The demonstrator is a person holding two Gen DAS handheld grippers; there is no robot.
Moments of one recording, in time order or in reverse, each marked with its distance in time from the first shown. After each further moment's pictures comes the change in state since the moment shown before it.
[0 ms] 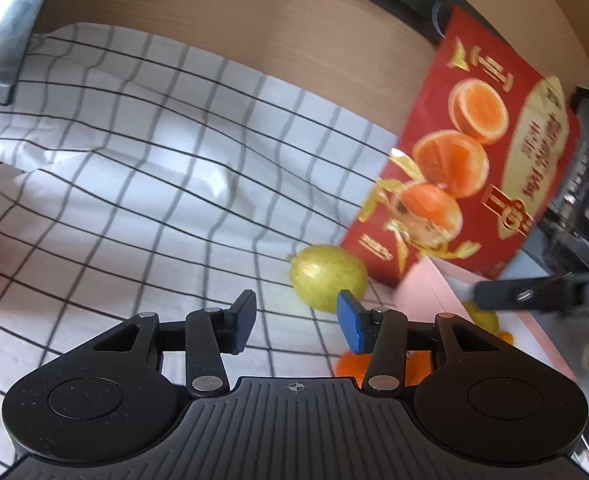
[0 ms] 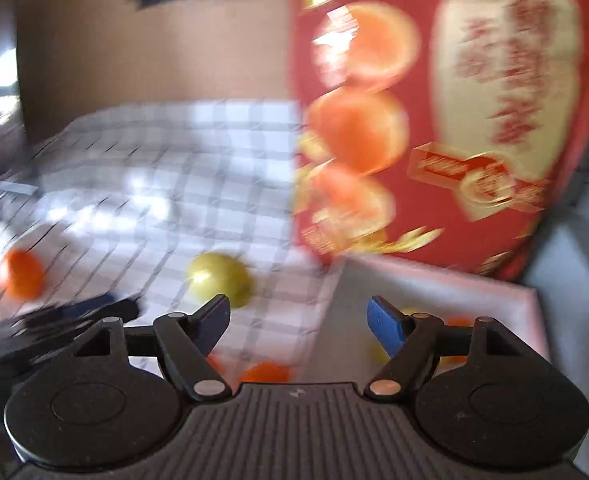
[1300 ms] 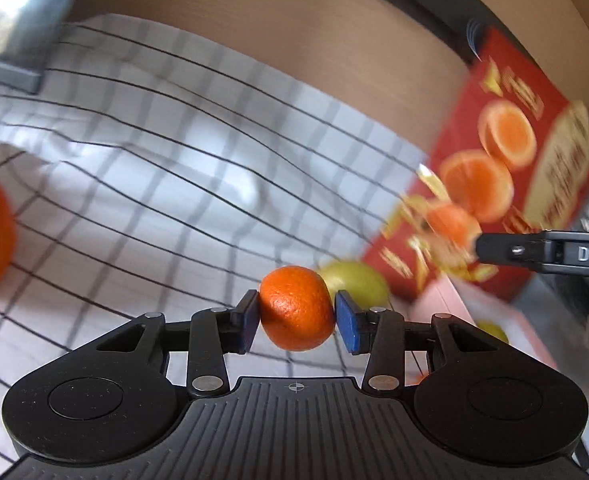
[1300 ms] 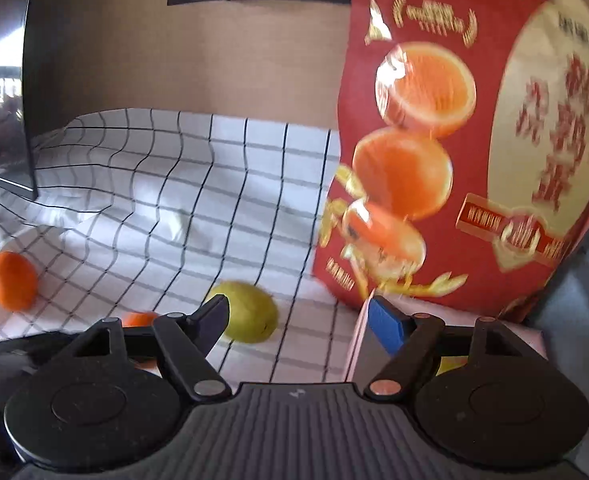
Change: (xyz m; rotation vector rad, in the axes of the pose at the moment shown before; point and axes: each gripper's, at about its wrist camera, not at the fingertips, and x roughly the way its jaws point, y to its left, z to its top) left arm -0.006 0.020 0.011 -0.107 -0.028 0.069; right arm 0.007 0.047 0.029 -0.092 -0.078 -0.123
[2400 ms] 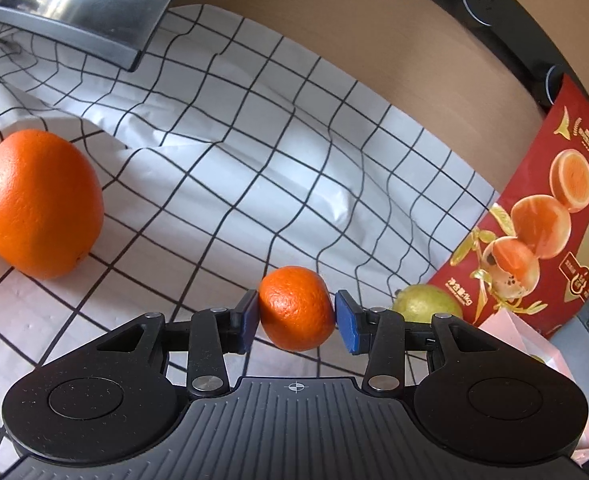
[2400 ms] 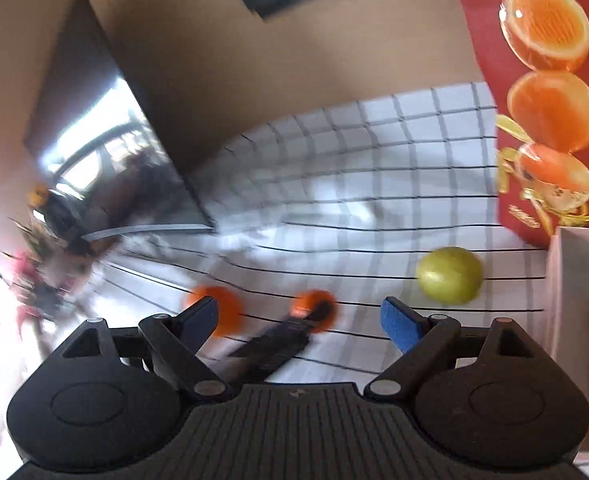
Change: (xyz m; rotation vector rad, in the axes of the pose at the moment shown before) left arm -0.002 0.044 0.000 -0.116 -0.032 0.103; right arm -0.037 0.032 0.020 0.325 0.120 0.582
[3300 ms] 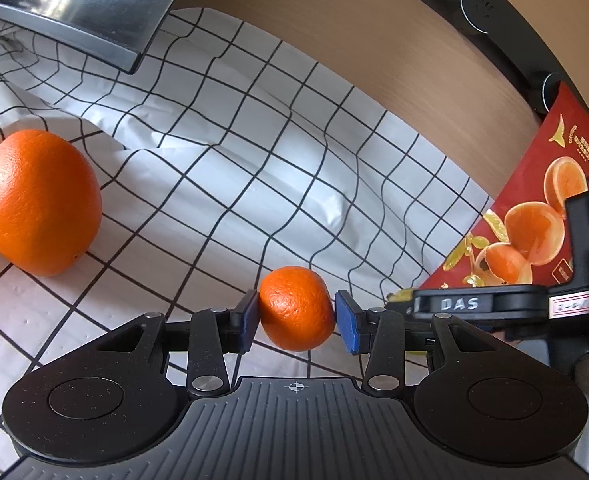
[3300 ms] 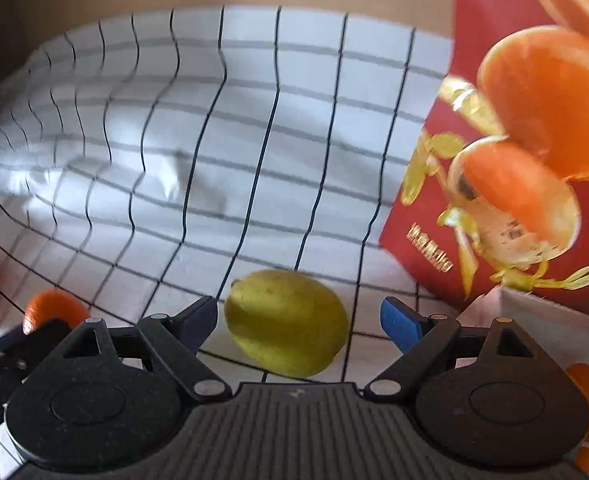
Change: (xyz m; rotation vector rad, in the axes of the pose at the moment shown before) left arm -0.004 -0.001 -0.001 -0.017 -0.010 -0.015; right arm 0.140 -0.079 0.022 -0.232 0.109 -0.545
